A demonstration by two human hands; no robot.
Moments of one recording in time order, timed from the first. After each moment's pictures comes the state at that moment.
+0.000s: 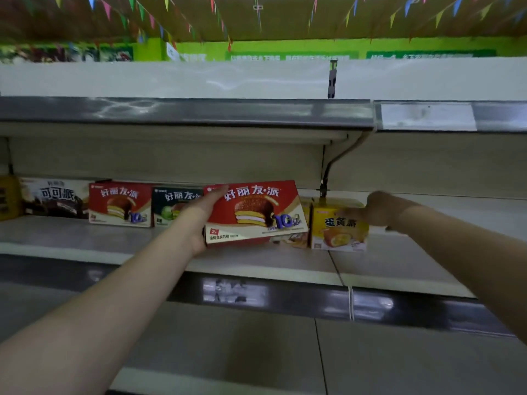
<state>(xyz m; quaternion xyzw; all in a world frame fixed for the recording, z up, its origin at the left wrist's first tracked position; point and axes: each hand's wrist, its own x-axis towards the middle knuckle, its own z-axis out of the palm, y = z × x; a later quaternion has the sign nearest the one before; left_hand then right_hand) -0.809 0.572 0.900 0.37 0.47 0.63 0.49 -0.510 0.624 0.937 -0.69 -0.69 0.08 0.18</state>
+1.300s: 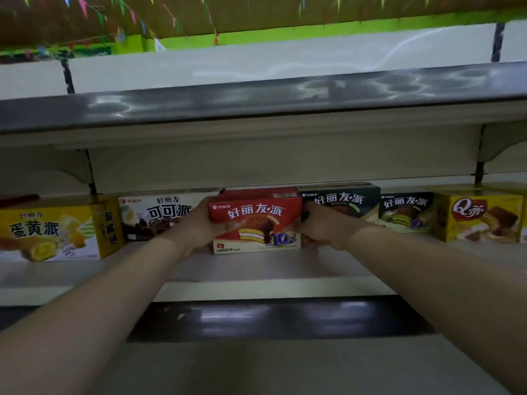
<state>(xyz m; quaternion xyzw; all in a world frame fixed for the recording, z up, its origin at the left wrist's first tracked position) -1.185 0.612 0.890 0.63 0.58 0.44 0.28 -0.959 0.641 0.887 -0.54 -0.70 0.31 0.34</state>
